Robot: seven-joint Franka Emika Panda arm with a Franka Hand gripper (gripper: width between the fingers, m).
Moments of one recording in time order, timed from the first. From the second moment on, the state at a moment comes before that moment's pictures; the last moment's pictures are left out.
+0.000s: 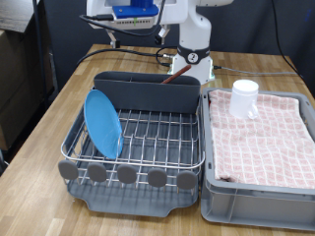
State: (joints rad) arm 0.14 -0.11 -0.37 -2.17 -0.09 2.11 0.15
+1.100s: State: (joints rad) arm 0.27 -0.14 -0.11 -2.20 -0.09 2.09 0.61
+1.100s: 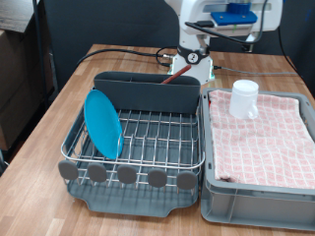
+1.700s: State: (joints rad) arm 0.30 -0.17 -0.03 -2.23 -0.07 2.06 0.79
